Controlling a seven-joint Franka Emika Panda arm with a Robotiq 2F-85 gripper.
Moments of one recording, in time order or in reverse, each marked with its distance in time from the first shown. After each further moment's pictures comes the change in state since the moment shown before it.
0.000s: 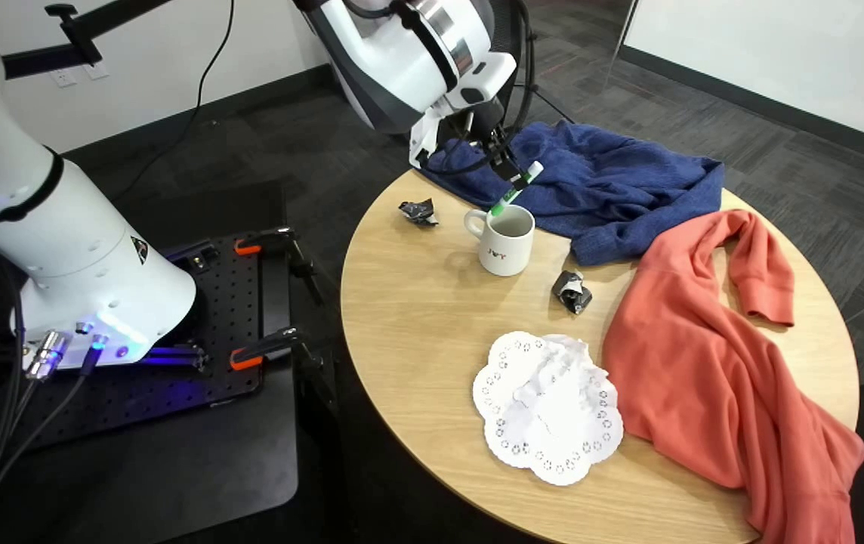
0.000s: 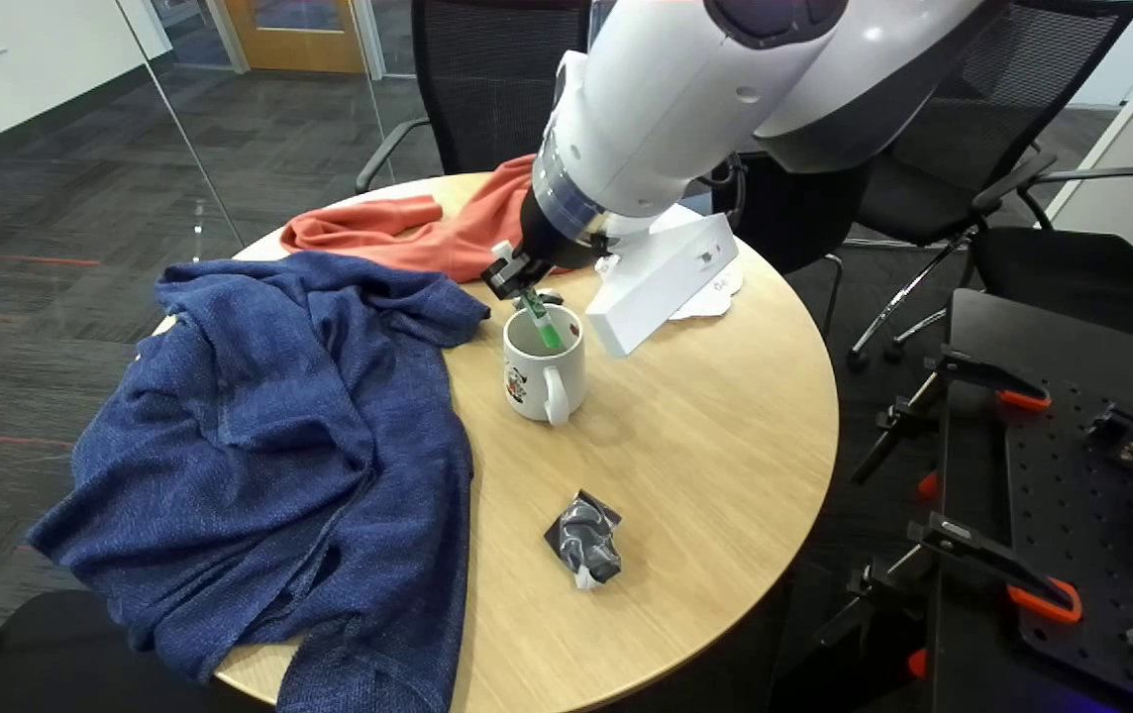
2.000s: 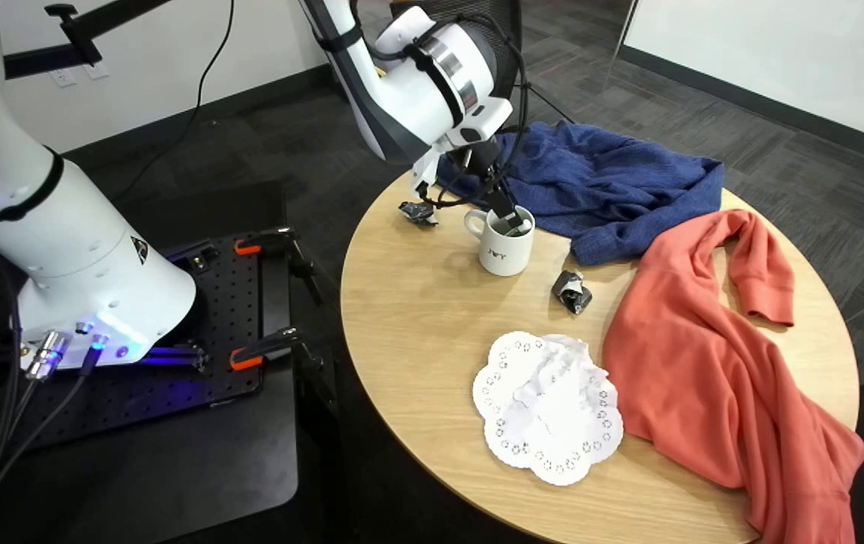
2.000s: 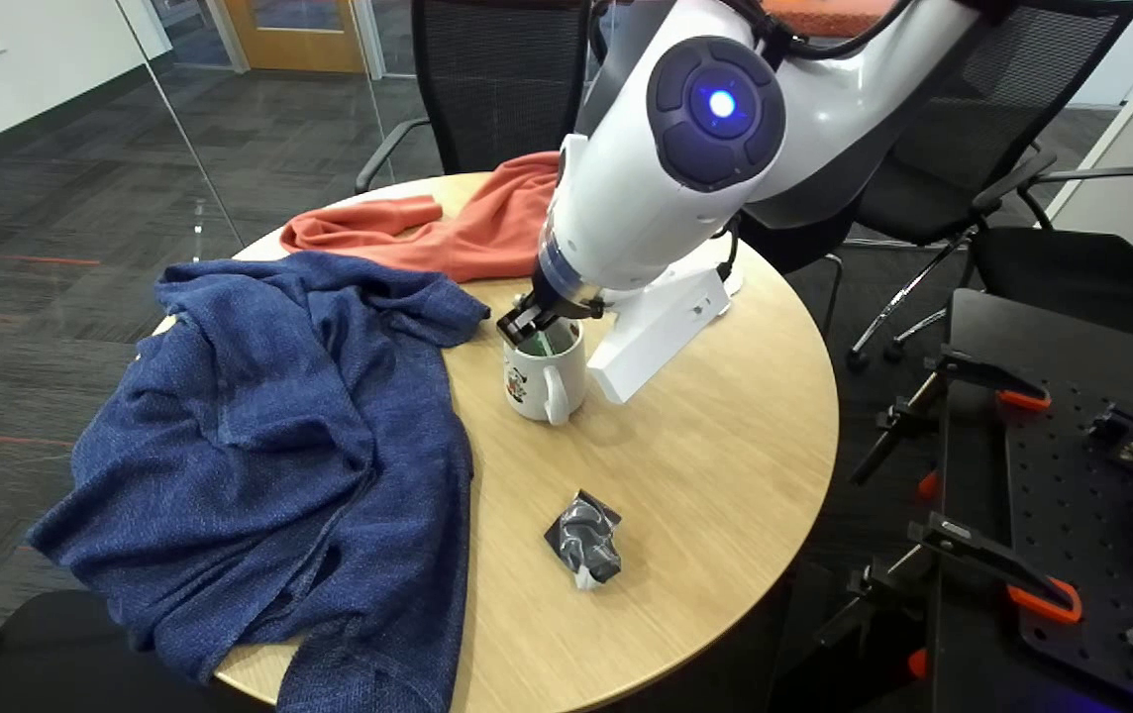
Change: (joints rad) arm 0.002 0.137 0.000 0.058 -0.044 -0.042 0.079
